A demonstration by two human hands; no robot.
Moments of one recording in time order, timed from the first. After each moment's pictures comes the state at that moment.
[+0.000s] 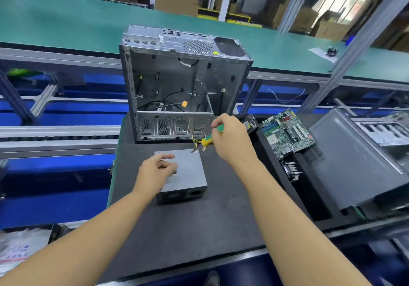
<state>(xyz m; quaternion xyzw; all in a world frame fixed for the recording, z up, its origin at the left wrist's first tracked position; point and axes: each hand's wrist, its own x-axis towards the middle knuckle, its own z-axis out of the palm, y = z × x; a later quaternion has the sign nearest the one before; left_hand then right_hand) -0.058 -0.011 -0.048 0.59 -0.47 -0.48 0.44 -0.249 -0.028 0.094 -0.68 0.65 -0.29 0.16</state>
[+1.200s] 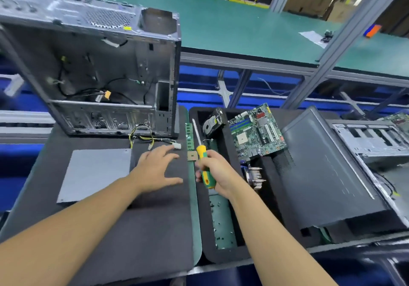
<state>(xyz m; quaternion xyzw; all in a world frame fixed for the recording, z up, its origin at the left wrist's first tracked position) -0.253 -0.091 -0.061 0.56 -0.80 -0.18 0.05 -0.459 -0.083 -0.013 -0.39 0.57 -0.31 0.65</state>
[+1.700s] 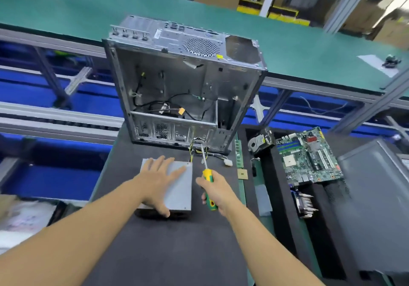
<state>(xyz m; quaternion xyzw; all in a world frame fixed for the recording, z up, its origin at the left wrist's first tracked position) -0.090 -0.079 -0.072 0.56 -0.79 -0.15 -0.18 -0.309 -0.088 -0.061 -0.48 0.62 -0.21 0.59</state>
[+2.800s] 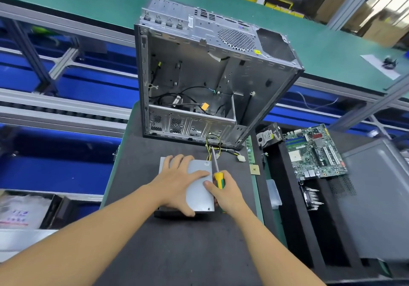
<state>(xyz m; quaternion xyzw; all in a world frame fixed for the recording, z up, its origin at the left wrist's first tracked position) -0.077 -0.068 -0.082 0.52 -0.84 -0.14 0.00 -0.278 -0.066 -0.085 -0.53 0.64 -0.24 0.50</state>
